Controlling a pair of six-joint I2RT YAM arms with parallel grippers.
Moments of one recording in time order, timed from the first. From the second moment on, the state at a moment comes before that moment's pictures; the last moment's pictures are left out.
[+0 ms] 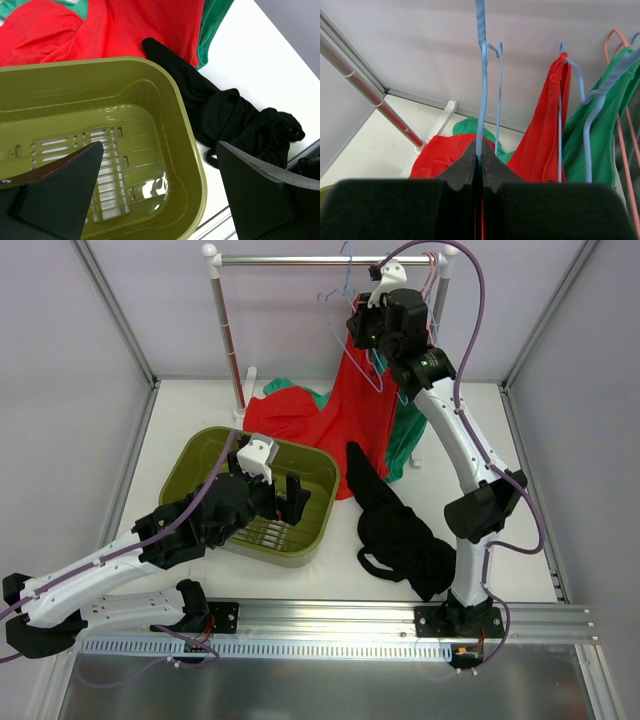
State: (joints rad) left arm -1.10 0.86 1.03 -0.52 -0.50 -0.36; right arm 0.49 1.97 2.29 -0.42 0.05 0.16
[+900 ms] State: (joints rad) left arm -1.10 1.16 1.27 -0.49 -0.20 -0.30; right arm 0.47 1.23 1.72 -0.44 -0.05 0.16
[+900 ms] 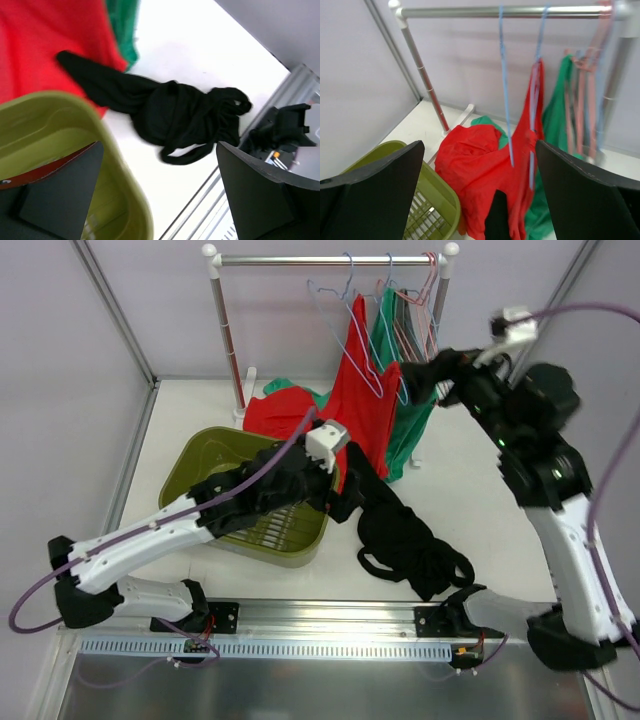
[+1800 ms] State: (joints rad) left arm -1.18 2.30 1.83 -0.44 0.04 -0.22; right arm 0.44 0.41 1.35 -0.94 -0.16 0.14
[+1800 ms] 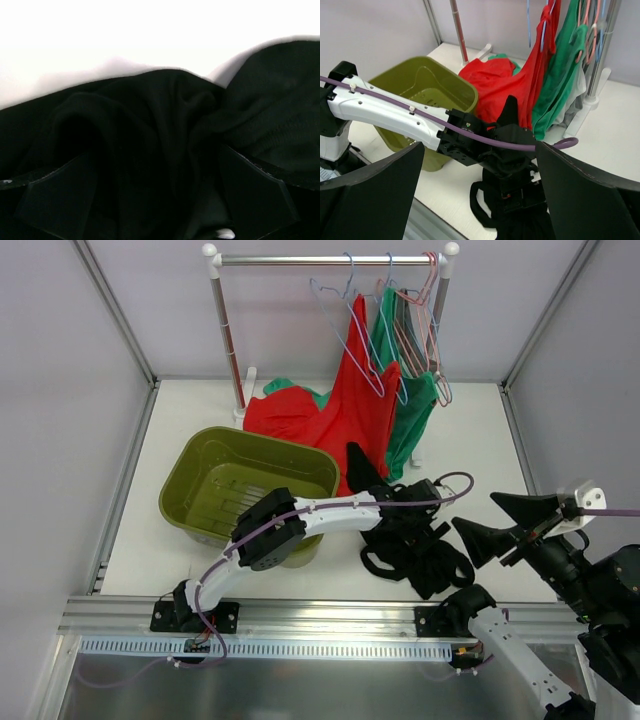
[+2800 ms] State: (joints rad) left arm -1.26 1.79 1.76 -0.57 -0.21 -0.25; right arm 0.44 0.31 1.31 -0.86 -0.12 0.11
